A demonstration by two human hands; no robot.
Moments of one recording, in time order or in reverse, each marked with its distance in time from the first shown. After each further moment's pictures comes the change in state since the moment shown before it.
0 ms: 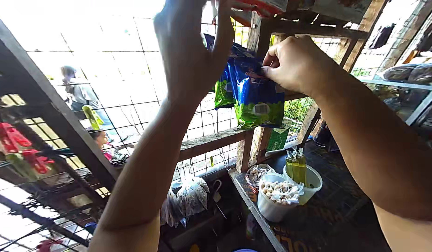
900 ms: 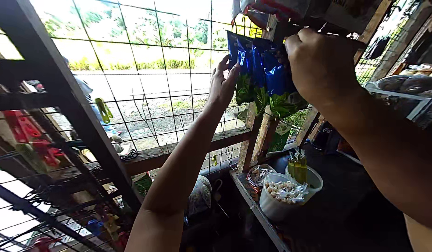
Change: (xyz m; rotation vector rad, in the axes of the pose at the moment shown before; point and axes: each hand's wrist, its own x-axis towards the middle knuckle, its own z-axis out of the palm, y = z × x) left_hand -0.071 -0.055 0.075 -0.736 -0.367 -0.845; right_hand -0.012 -0.029 0.012 -0.521 0.343 -0.105
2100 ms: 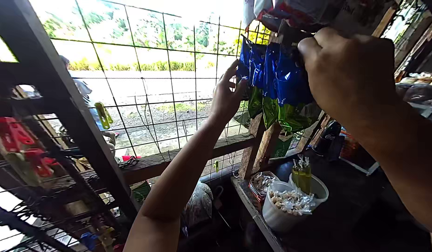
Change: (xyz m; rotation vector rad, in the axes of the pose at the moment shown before) left_hand -0.007 -0.007 -0.005 0.091 -0.003 0.183; right_hand -0.007 -0.004 -0.017 -0.136 0.107 -0.103
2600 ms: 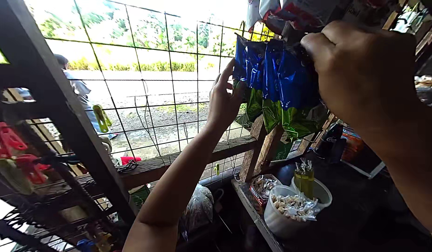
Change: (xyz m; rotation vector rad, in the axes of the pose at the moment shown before) left_hand -0.006 -0.001 -0.009 0.056 0.085 0.077; right_hand 0.006 0.000 -0.003 0.054 0.079 -0.063
